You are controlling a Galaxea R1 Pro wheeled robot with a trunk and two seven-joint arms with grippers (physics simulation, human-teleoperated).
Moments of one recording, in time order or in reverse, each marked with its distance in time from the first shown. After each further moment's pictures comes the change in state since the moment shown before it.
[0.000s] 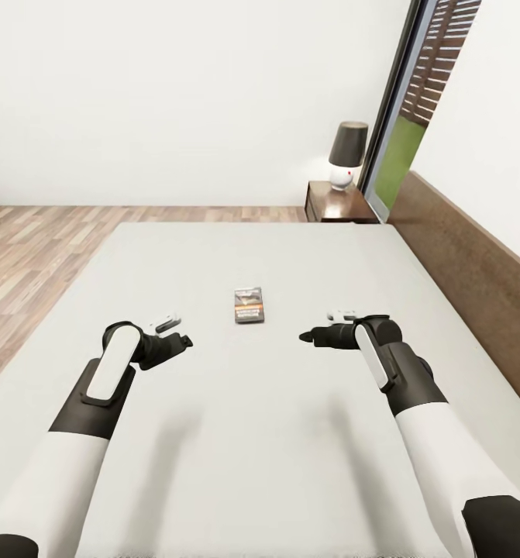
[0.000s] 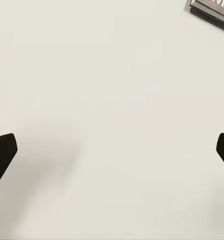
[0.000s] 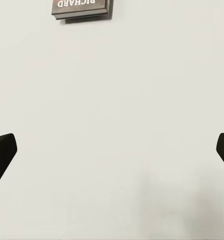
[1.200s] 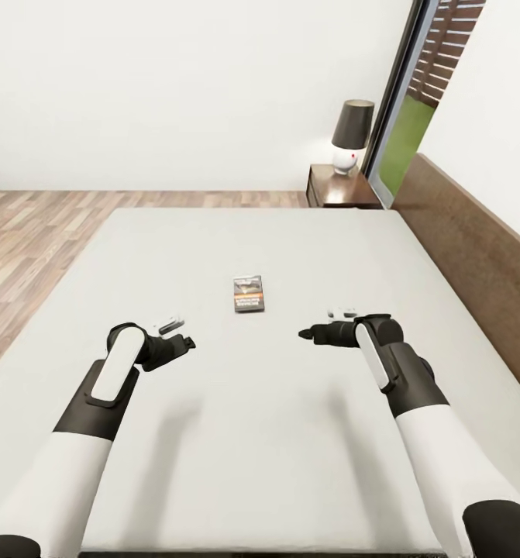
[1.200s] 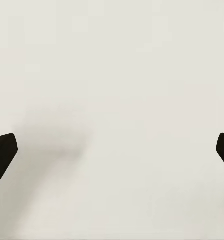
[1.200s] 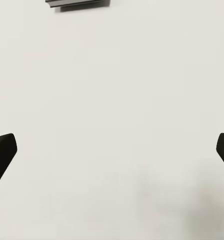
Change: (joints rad) left arm 0.002 -0.010 -0.012 0.012 -0.010 -0.011 -0.005; right arm 0.010 0.005 -0.004 -0.044 0.002 0.000 -0.005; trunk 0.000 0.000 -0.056
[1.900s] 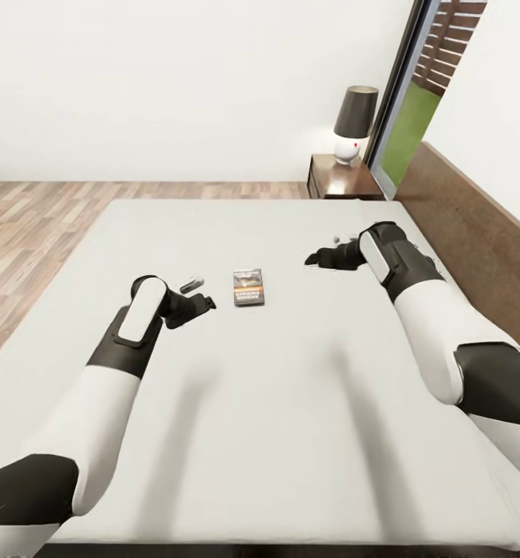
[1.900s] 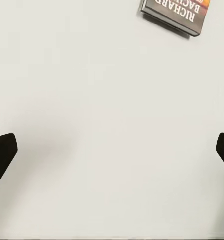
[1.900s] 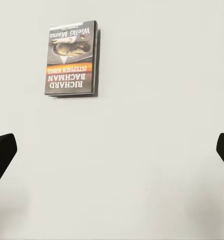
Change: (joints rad) left arm -0.269 -0.091 -0.011 0.208 0.010 -0.016 -0.004; right arm -0.576 0.008 -0.018 0.559 0.001 -0.057 -0.007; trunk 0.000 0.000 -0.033
